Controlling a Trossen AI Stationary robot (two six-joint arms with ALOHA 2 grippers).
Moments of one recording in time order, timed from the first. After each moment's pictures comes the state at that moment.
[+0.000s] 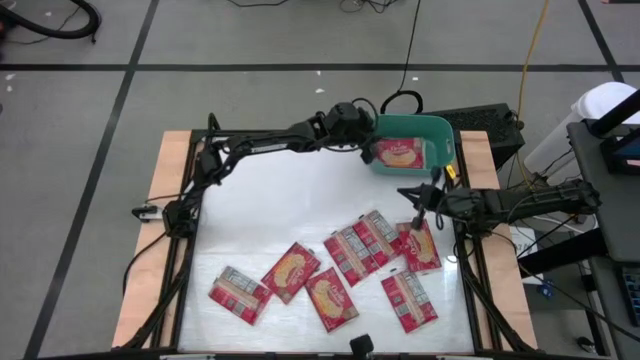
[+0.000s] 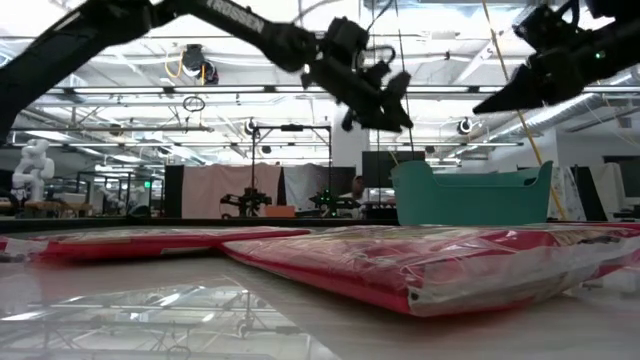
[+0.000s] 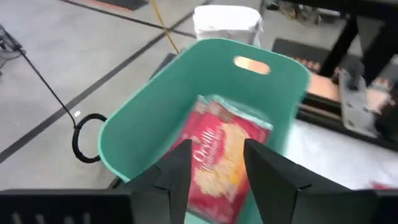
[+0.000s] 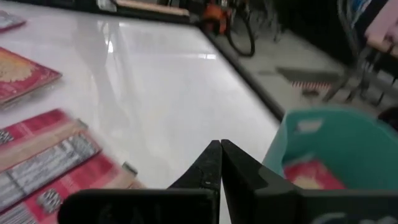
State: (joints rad) left arm 0.37 2.23 1.97 -0.16 0.02 -0.04; right arm 0.11 0.48 0.29 -0.22 0.55 -0.05
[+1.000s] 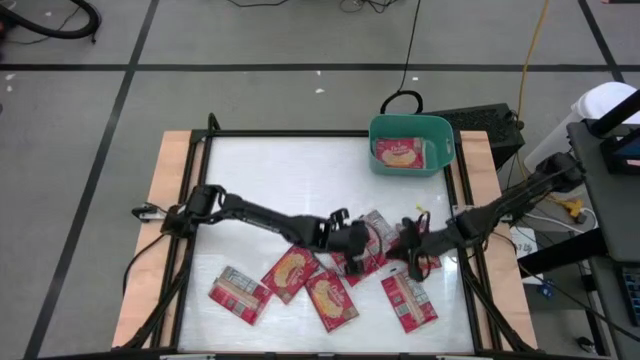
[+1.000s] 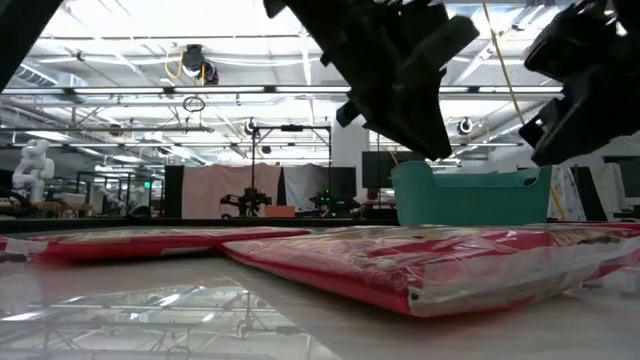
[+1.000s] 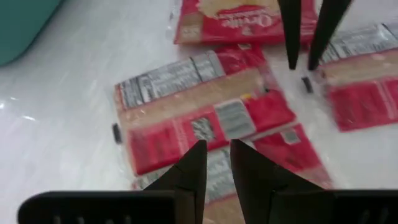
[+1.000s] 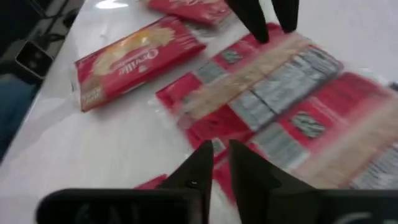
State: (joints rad) left arm -0.20 2.17 1.72 -0.40 -0.33 -0.29; right arm 0.50 1.01 0.29 0.05 0.25 0.52
